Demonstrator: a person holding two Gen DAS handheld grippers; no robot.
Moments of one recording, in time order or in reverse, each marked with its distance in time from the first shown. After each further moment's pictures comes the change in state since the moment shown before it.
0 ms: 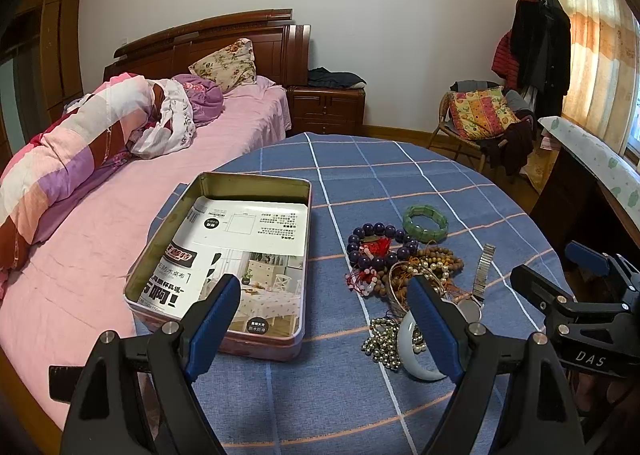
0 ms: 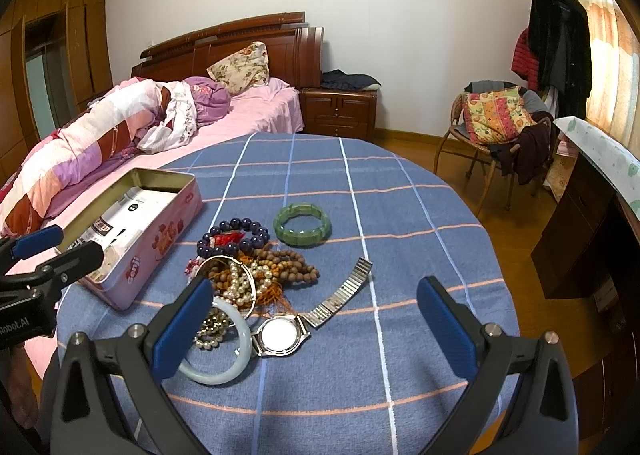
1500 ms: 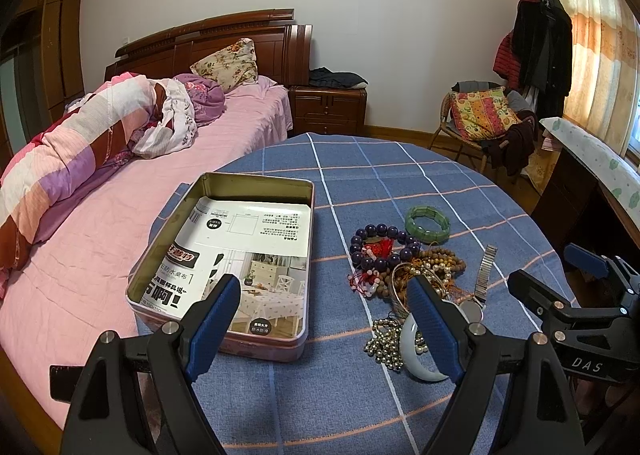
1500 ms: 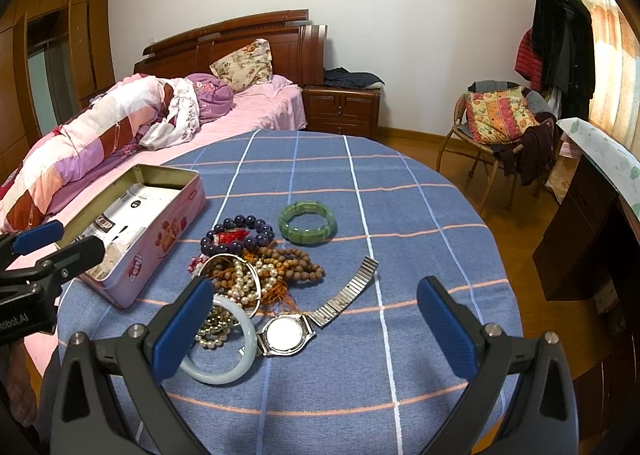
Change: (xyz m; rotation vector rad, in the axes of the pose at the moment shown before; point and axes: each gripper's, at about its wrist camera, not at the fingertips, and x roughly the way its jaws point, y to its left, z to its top) left arm 0.000 0.000 0.000 -0.001 0.003 0.001; right arm 0.002 0.004 -0.007 0.000 0.007 -0.002
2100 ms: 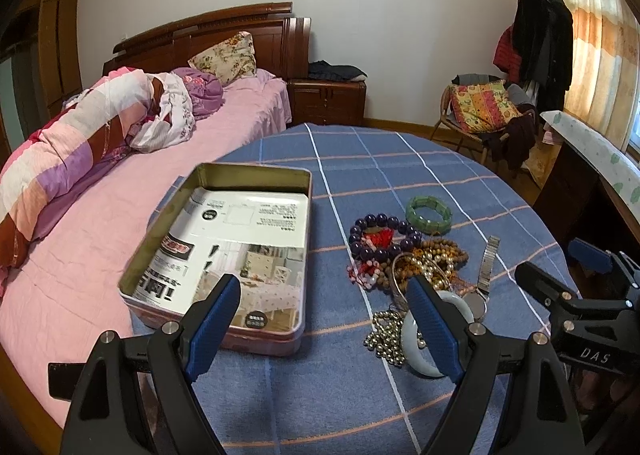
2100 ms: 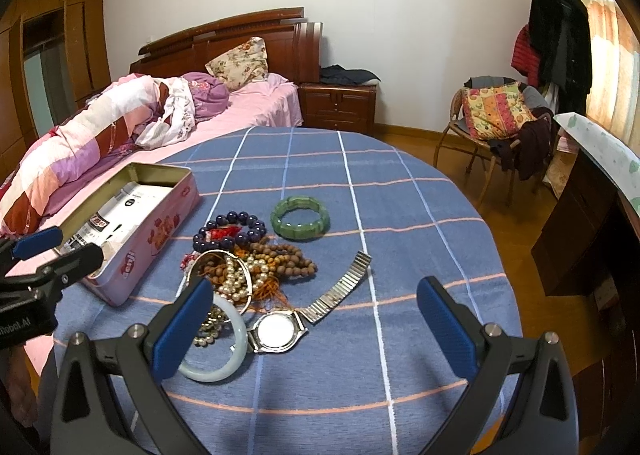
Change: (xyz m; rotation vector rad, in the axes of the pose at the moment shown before) left arm 0.010 -0.003 -0.007 0.007 0.031 -0.001; right arm 0.010 0.004 -0.010 0.009 0.007 -0.012
